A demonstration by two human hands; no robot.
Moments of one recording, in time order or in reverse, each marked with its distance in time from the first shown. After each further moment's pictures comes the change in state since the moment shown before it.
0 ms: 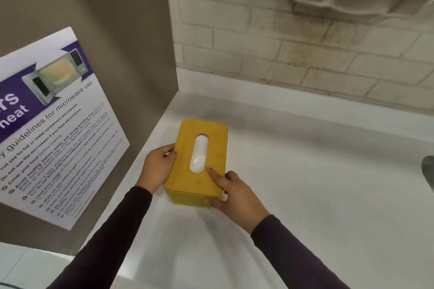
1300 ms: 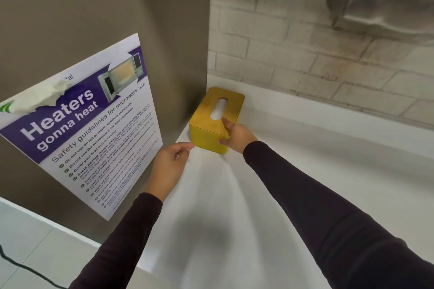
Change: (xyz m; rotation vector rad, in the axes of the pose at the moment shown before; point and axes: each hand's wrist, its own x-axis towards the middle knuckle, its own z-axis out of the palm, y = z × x) left_hand -0.014 -0.011 -0.049 -0.168 0.133 0.189; right_hand 0.181 -0.030 -0.029 -0.162 -0.088 0.113
